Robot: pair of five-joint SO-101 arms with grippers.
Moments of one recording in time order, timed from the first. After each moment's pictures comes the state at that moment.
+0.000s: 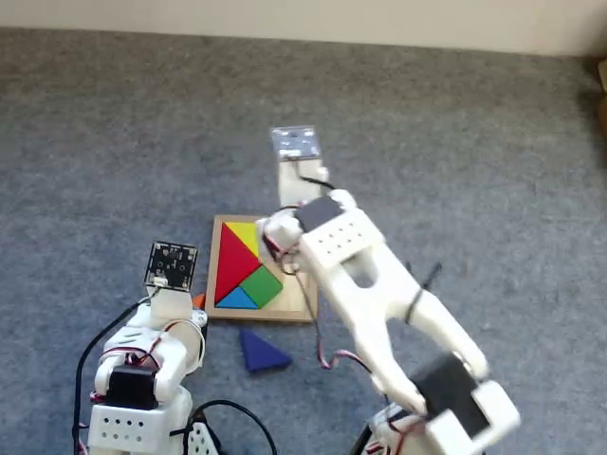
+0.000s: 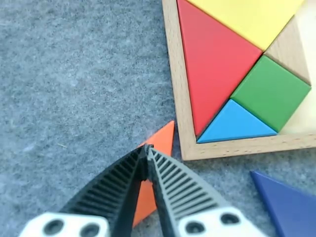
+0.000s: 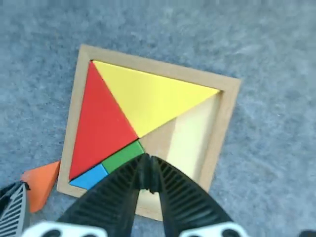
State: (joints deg) left arm -1.0 -104.1 96.0 71.8 2.4; right arm -38.2 -8.4 20.7 61.4 -19.3
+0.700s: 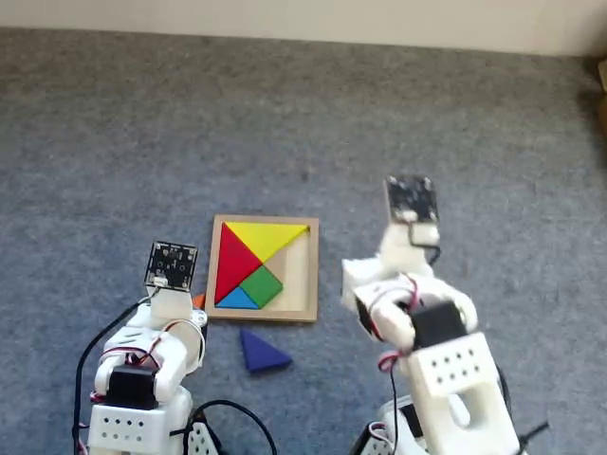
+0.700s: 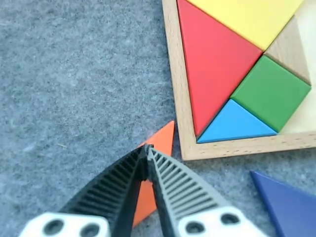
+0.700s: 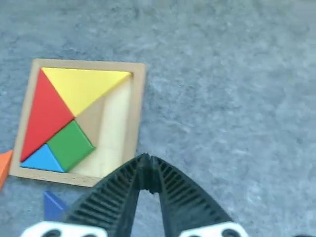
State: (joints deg) left arm -1.0 -104.1 96.0 71.8 2.4; right arm -22.8 -60.7 59.6 61.4 -11.7
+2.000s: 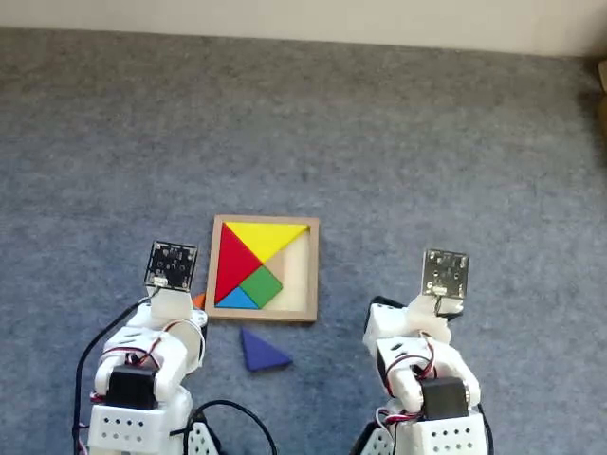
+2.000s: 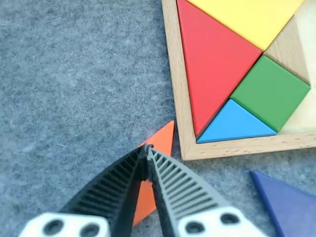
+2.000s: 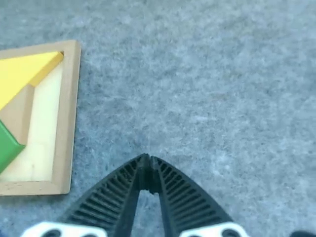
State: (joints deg) left arm -1.0 -104.1 96.0 71.8 2.4; right arm -13.0 -104.3 95.8 63.7 -11.4
